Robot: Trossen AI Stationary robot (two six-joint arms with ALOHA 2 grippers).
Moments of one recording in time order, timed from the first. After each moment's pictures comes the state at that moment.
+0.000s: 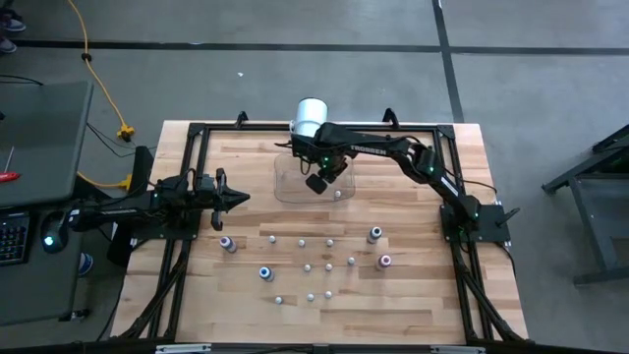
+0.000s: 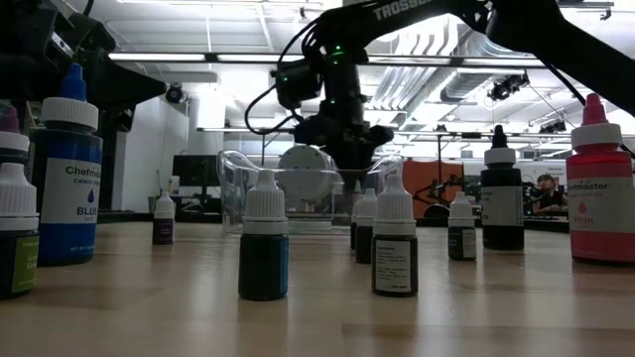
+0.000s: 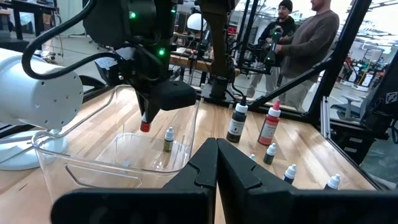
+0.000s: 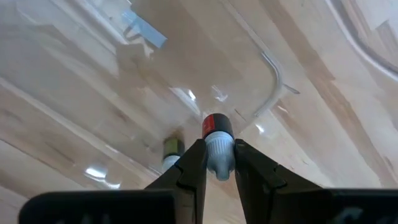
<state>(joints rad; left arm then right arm) 0.10 0.01 0.01 0.01 0.01 -0.18 -0.31 2.35 2.18 -1.47 0.06 0.46</state>
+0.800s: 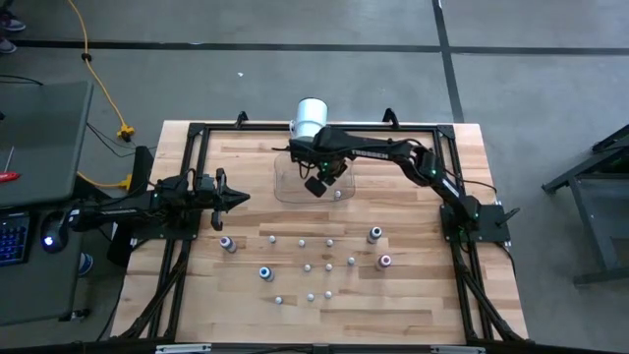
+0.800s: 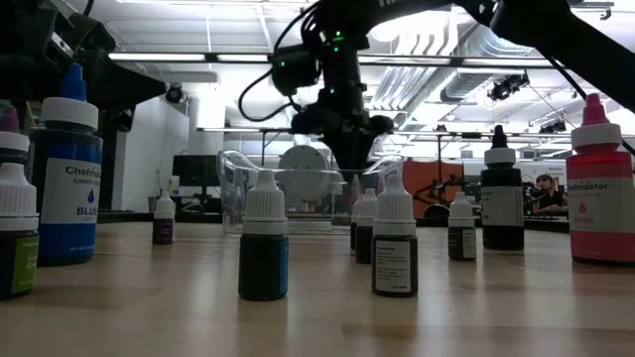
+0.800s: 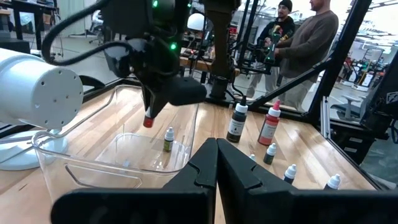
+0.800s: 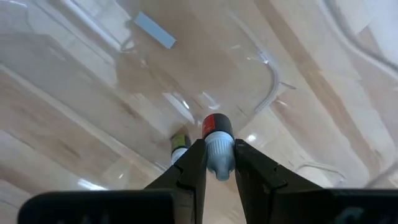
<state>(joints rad) 0.10 0.01 0.01 0.01 0.01 -0.18 -0.27 2.32 2.18 -1.47 0.12 0.50</state>
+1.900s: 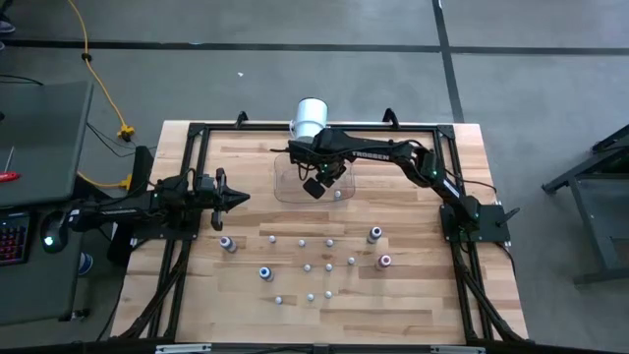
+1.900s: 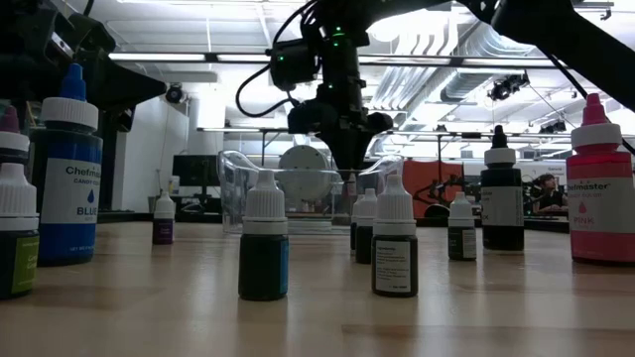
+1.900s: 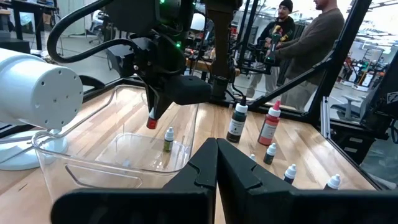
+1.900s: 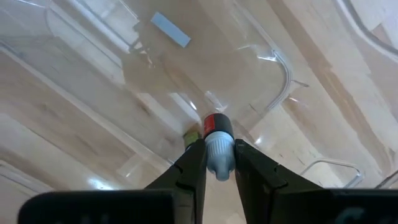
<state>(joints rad) 0.10 0.01 0.01 0.01 0.01 -0.18 -0.25 2.32 2.18 -1.45 0.10 0.52</state>
